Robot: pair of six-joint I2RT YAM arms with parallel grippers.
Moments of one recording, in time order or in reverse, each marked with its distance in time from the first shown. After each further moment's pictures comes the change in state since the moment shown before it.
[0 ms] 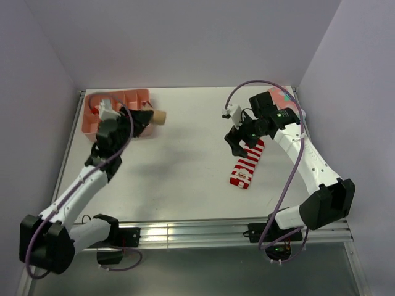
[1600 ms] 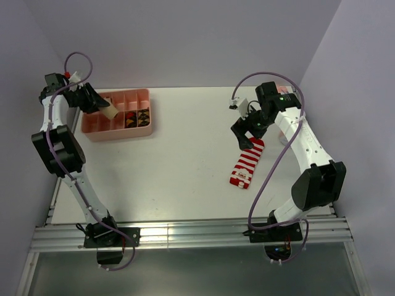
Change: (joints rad) left arm 0.778 1.152 1.321 -1.001 0.895 0.904; right arm -0.126 0.175 0.173 -0.162 0.008 -0.047
